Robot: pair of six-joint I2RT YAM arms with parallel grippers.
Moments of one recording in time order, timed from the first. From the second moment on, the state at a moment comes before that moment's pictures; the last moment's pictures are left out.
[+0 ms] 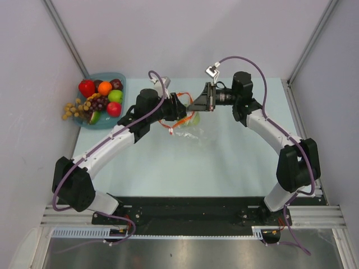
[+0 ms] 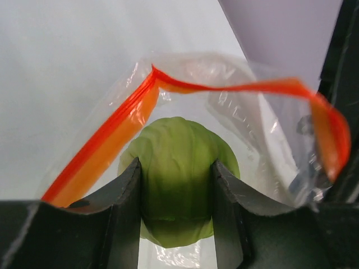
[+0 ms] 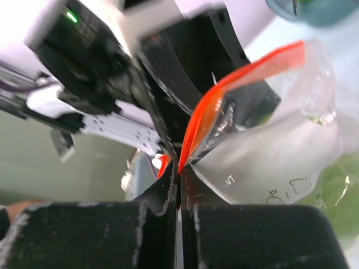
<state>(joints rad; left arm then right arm) -0.55 1.43 1.17 -0.06 0.23 -0.54 0.39 1.64 1.33 0.23 -1.15 0.82</state>
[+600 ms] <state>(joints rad) -0.55 1.19 1.19 -0.28 0.20 -0.23 0.38 1.64 1.33 0.14 -1.17 0.77</state>
